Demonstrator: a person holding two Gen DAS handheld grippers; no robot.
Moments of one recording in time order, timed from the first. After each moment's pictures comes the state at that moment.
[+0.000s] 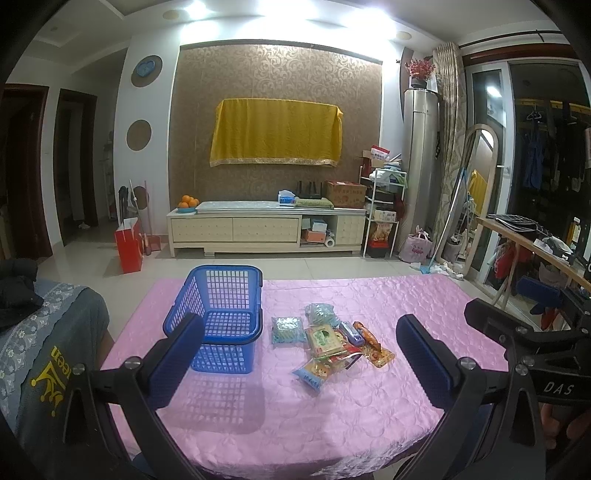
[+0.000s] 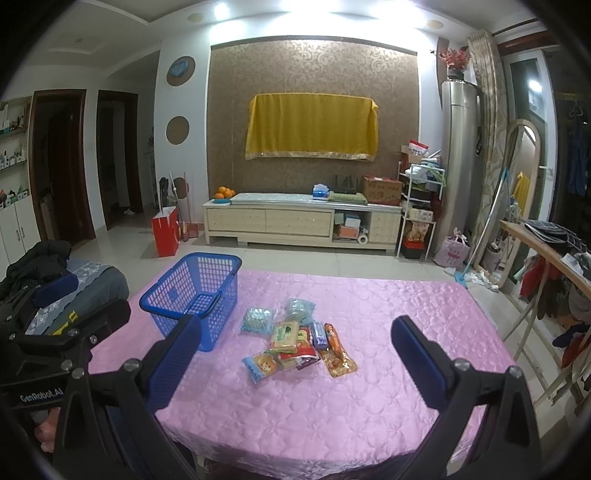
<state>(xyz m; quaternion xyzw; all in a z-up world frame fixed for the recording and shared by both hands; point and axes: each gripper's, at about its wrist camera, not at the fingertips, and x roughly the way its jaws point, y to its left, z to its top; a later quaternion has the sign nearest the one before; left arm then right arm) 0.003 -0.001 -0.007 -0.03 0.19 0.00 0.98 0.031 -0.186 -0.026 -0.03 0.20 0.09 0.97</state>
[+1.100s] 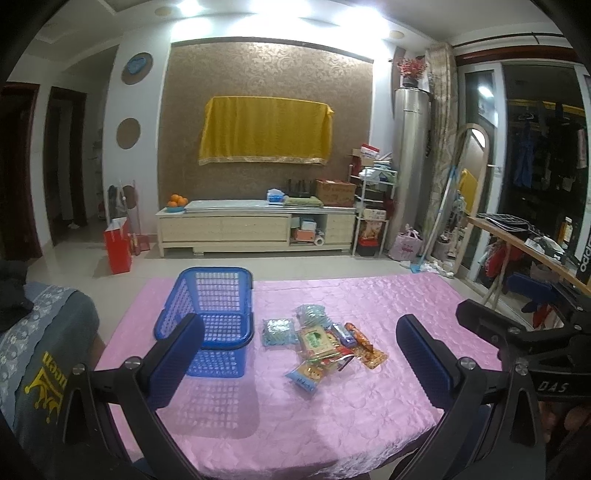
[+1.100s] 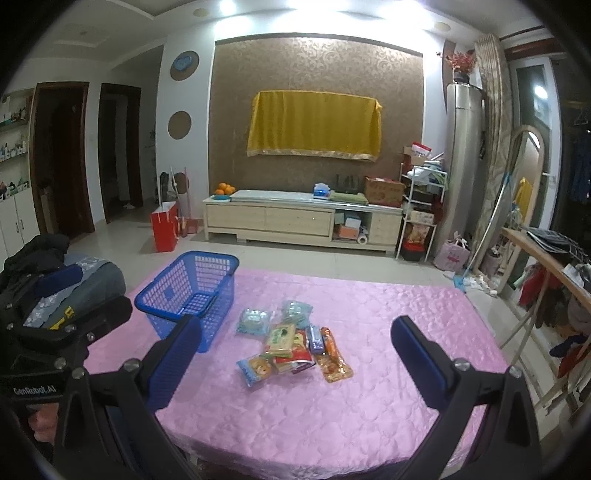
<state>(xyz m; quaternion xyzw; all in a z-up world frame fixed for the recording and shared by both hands) 0.012 -0.001 -0.003 -0.03 0.20 -0.03 0.98 0.049 -0.188 -0.016 -0.05 0.21 0.09 0.97</state>
